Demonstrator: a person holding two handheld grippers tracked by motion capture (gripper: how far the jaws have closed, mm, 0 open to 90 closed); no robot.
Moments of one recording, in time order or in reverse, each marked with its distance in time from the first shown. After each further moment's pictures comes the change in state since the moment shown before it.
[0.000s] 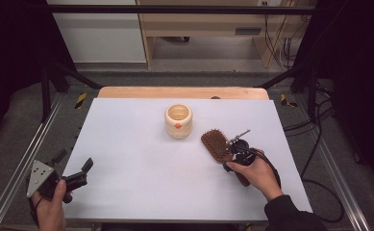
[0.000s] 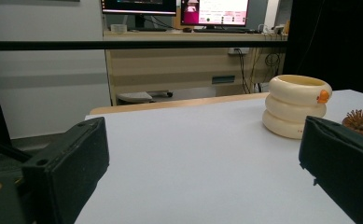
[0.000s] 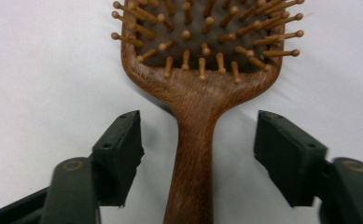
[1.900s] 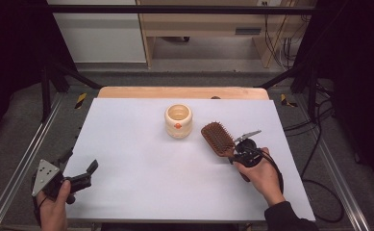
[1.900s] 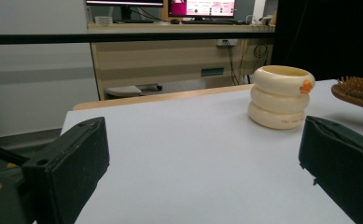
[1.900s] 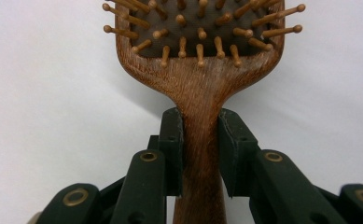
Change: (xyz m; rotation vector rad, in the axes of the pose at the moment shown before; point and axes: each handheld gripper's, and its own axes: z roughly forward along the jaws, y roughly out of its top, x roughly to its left) left arm -0.012 0.000 0.005 0.034 -0.056 0.005; right arm -0.008 -0.011 -0.018 -0.153 0.036 0.027
